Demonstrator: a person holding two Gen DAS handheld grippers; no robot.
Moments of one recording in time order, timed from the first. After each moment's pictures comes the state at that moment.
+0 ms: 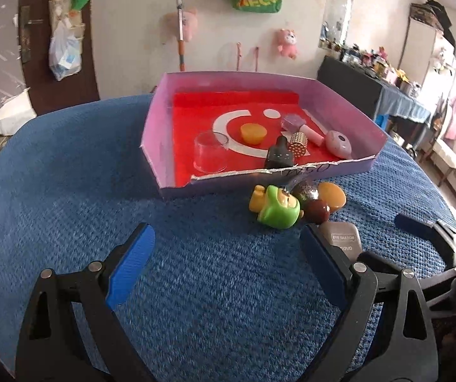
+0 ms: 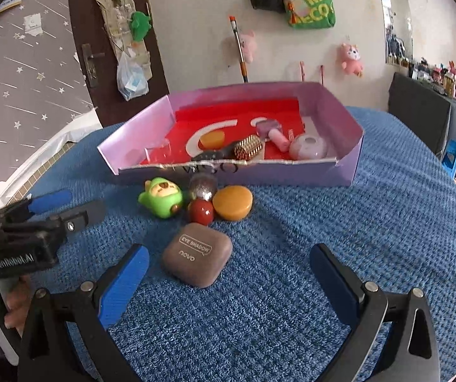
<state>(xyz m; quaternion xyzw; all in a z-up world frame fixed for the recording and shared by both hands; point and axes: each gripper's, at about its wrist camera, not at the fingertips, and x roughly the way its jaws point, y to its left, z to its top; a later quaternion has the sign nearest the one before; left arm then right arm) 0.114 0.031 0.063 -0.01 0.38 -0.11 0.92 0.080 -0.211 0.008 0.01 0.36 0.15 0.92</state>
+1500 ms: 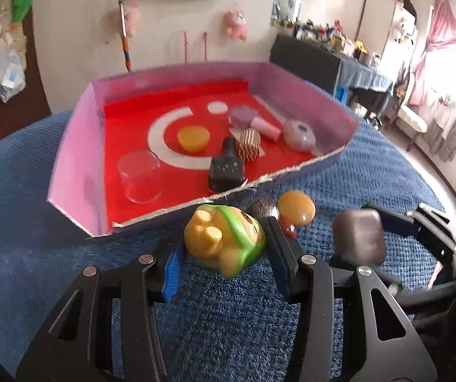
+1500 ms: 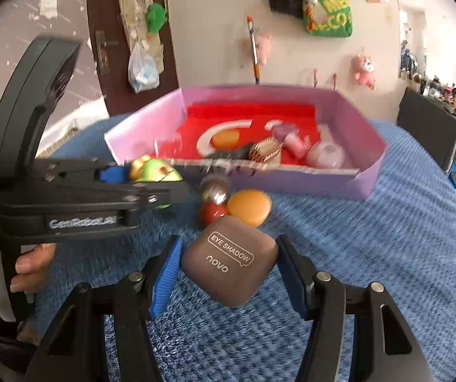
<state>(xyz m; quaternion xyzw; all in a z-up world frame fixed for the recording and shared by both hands) 0.149 -0.007 0.065 0.03 0.39 -0.20 0.90 0.082 -0.188 0.005 -0.03 0.33 0.17 0.93</state>
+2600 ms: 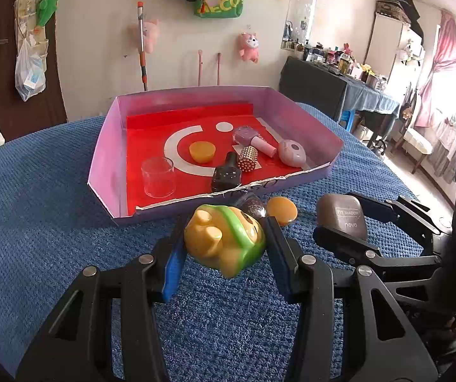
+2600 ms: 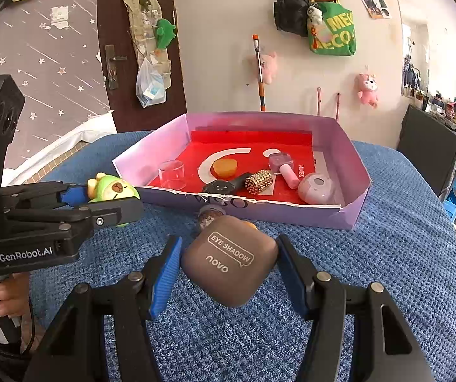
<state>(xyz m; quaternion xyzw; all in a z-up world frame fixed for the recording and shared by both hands) 0.109 0.005 0.087 0.00 0.36 -0.18 0.92 0.083 -0.199 0.030 -0.03 0.31 0.19 0.93</state>
